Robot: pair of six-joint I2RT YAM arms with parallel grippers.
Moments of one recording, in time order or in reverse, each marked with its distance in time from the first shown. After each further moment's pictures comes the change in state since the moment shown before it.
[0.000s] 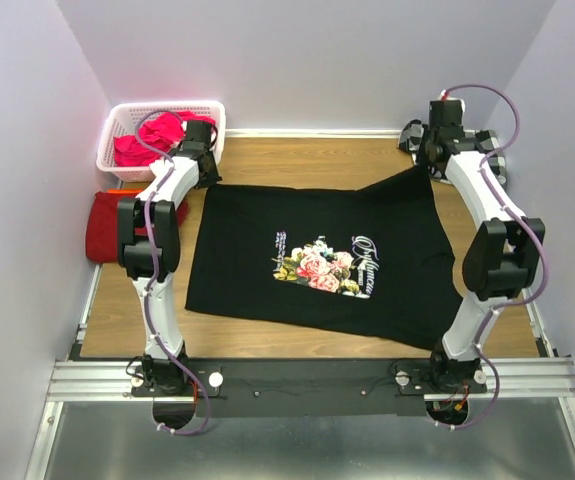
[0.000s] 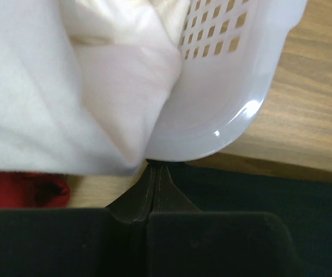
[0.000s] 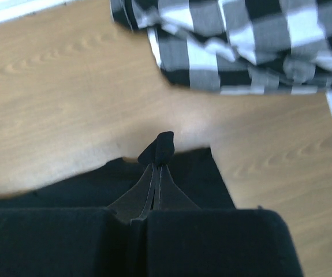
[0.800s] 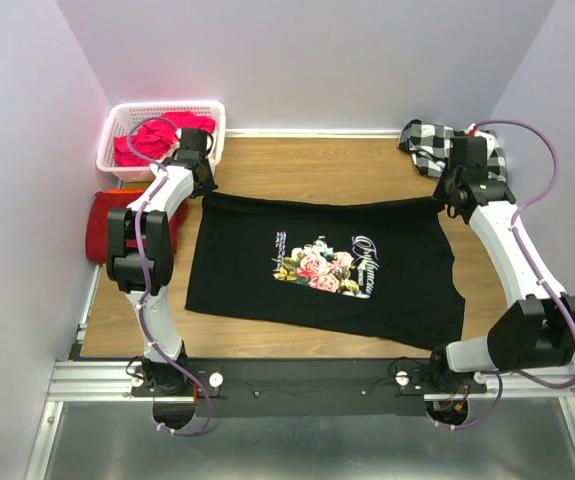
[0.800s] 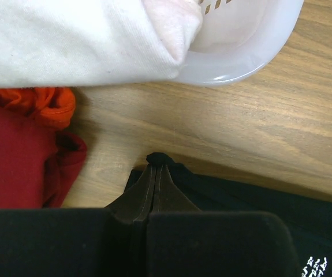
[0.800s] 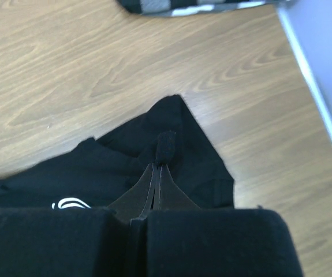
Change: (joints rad) left arm 0.003 -0.148 -0.189 0.029 -0.016 -0.008; right arm -0.001 -0.496 -0.470 -0.064 0.035 0.107
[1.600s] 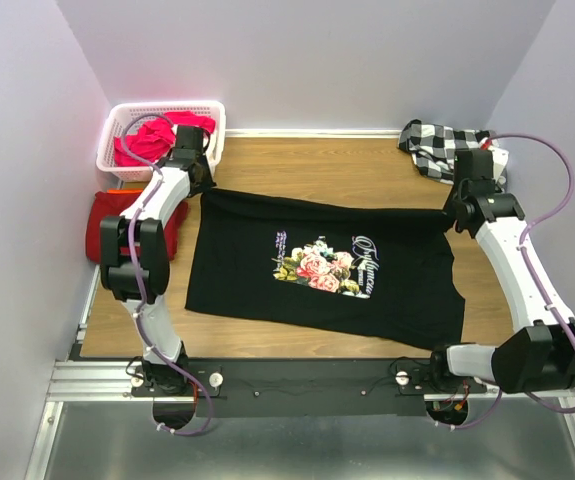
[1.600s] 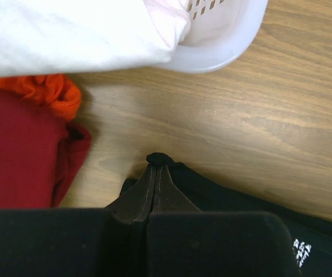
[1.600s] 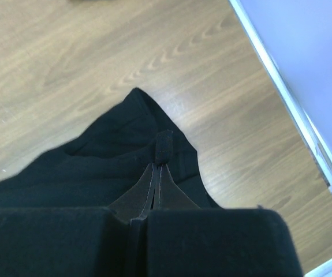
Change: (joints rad) left arm 0.000 -0.053 -0.017 0.000 0.021 0.000; right arm 0.000 -0.131 -0.052 -0.123 0.146 0.045
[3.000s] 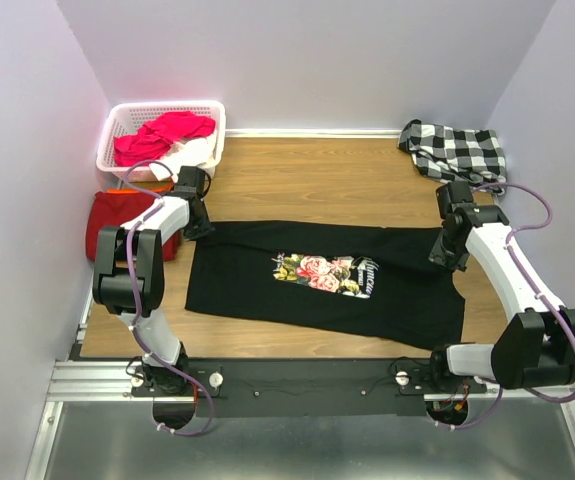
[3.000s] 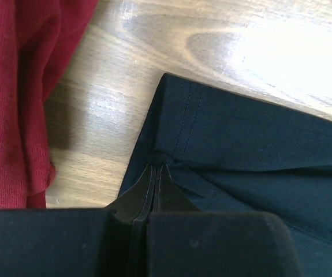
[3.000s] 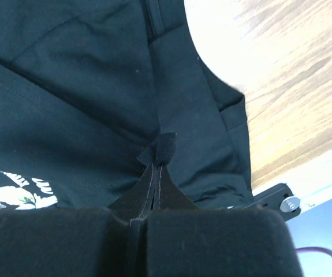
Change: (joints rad) left arm 0.001 -0.132 -0.367 -0.031 -0.005 -0.071; right arm 0.000 0.016 -0.179 -0.350 -0.175 0.216
